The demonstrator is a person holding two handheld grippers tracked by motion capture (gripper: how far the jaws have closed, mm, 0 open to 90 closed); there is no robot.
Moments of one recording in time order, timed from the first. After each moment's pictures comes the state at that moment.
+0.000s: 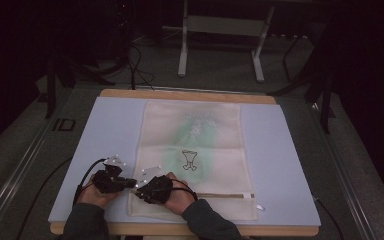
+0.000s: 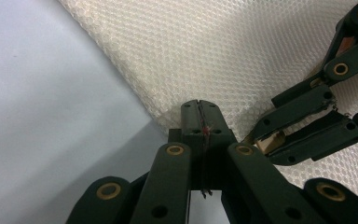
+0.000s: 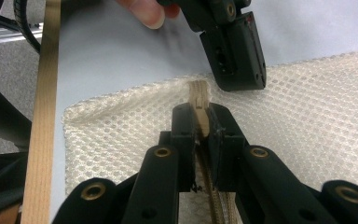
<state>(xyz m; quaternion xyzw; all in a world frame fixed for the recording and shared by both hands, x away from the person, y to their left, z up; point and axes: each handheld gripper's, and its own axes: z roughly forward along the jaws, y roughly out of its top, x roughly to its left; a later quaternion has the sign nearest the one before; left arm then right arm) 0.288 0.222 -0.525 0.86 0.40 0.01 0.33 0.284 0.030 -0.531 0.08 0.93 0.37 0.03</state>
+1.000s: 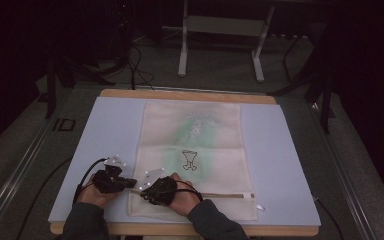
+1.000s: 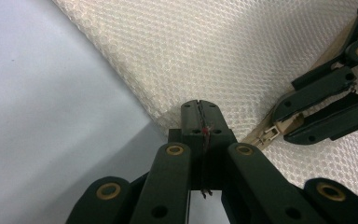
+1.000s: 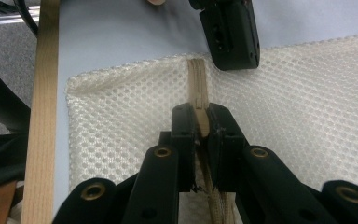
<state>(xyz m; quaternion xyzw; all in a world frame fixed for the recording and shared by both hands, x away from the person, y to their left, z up) 0.289 0.223 -0.526 0.86 0.39 0.01 0.33 0.279 0.017 -0.526 0.07 0.93 0.35 0.05</state>
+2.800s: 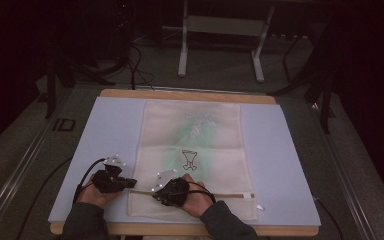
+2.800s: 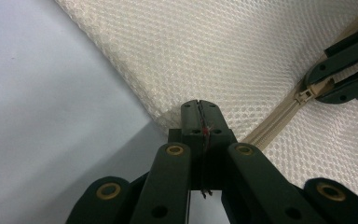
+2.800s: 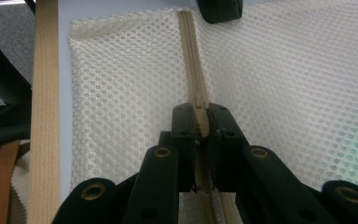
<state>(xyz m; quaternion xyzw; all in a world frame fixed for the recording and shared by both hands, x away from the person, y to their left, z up) 0.289 0.223 -0.526 0.86 0.40 0.01 0.33 0.276 -0.015 -0.521 0.07 0.94 0.32 0.06</state>
